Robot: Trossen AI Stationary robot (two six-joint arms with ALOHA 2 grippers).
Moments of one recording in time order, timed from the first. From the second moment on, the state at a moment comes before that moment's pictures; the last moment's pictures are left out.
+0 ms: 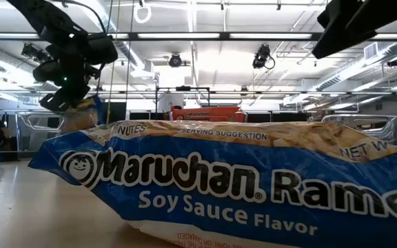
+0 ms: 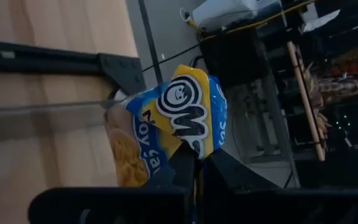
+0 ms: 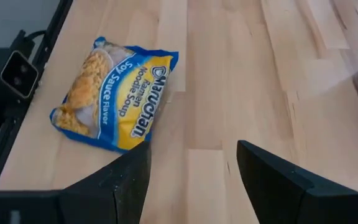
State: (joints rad) left arm 0.78 1.18 0.66 -0.45 -0.99 -2.02; right arm 0.69 1.49 0.91 -0.29 0.50 0.45
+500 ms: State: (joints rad) left arm 0.82 1.38 0.66 -0.23 -0.92 -1.97; right arm 0.65 1.49 0.88 -0.21 0.49 0.45
